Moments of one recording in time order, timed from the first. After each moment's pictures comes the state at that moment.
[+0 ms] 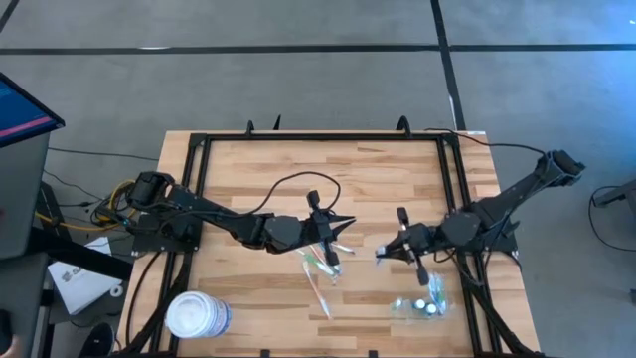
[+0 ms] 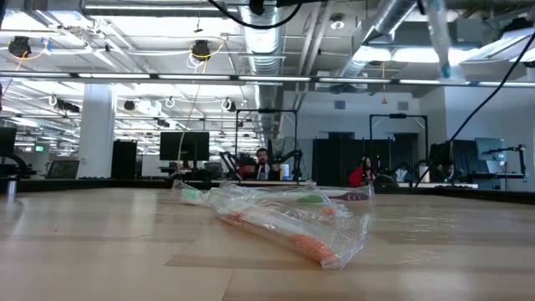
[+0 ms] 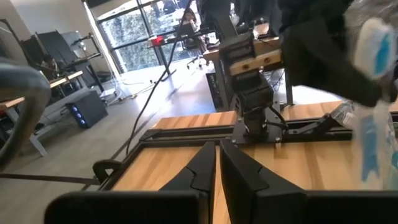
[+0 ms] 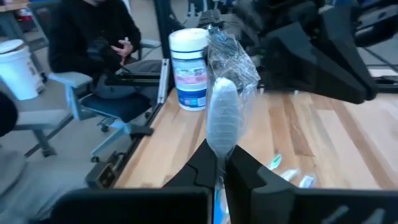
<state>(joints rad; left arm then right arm) -0.27 1.73 1.16 0.48 -0.64 0.21 0.56 0.94 0.66 0.04 0.31 0.16</state>
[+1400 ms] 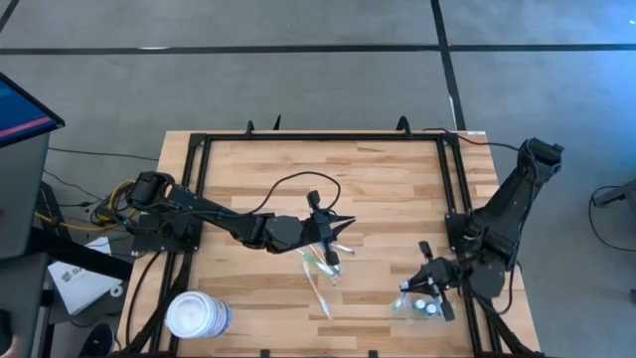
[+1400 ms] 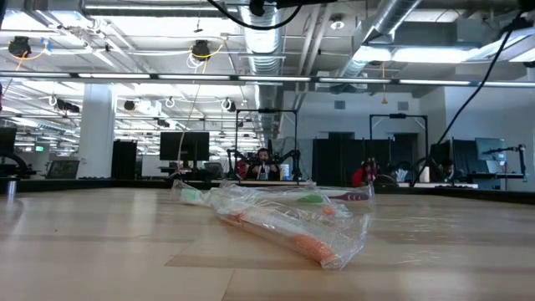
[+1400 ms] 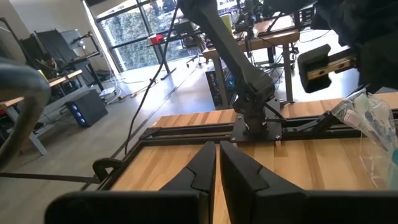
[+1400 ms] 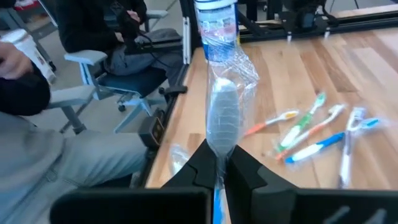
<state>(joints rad) -0.27 1.73 1.16 0.48 -0.63 0.20 1.02 1.03 0.66 -0.10 0.71 0.54</state>
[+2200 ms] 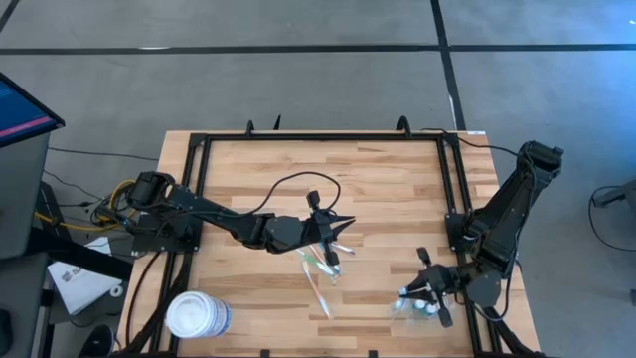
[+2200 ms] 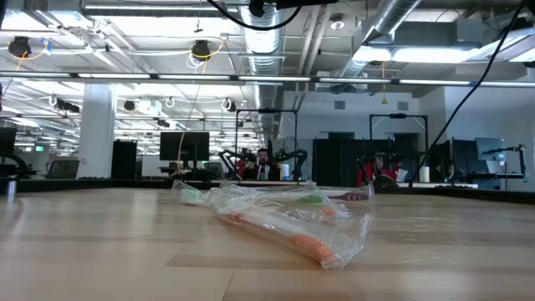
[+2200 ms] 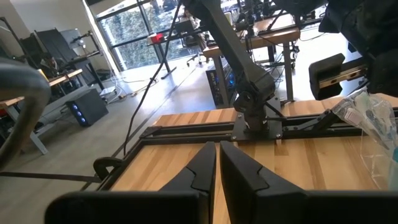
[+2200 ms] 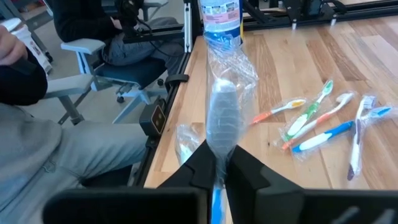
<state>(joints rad) -0.27 1.73 1.16 0.47 -0.64 0.20 1.03 1.10 0.66 -0.08 0.71 0.57</state>
